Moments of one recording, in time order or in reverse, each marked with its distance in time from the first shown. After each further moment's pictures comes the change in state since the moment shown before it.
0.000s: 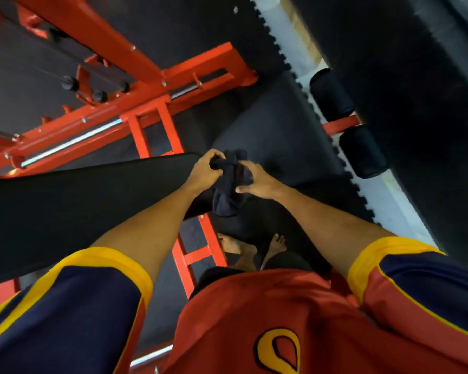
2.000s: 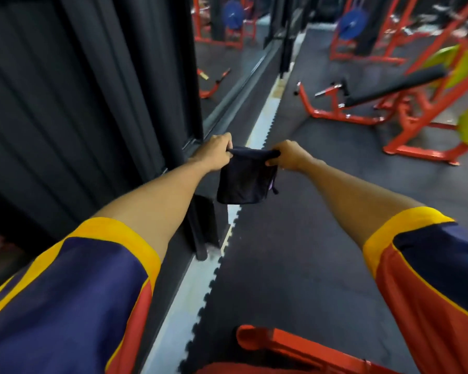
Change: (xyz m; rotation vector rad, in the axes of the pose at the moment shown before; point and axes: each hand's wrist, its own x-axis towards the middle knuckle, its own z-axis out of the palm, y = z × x) left_hand -0.475 0.575 0.684 0.561 -1.569 2.161; right_hand -0.789 0.189 -0.088 0.472 1.929 1.508
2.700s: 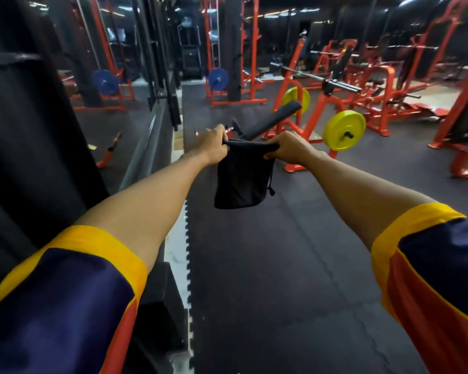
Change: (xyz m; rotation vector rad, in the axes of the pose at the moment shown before) left_hand 0.247 0.117 -0.025 -0.115 0.021 0.478; right_hand 0.061 0.091 -0.159 -0.147 0.413 0.363
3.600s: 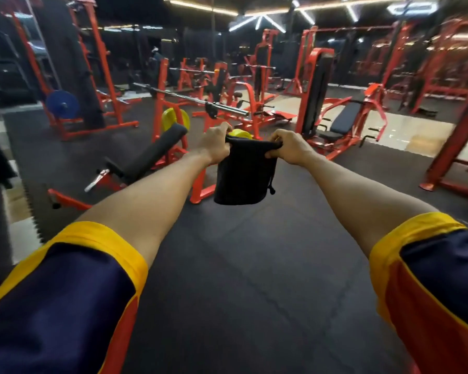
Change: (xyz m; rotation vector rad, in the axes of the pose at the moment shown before) left_hand 0.474 0.114 0.193 -0.331 -0.161 0.554; right_hand 0.239 0.266 -0.099 0.075 0.353 0.571
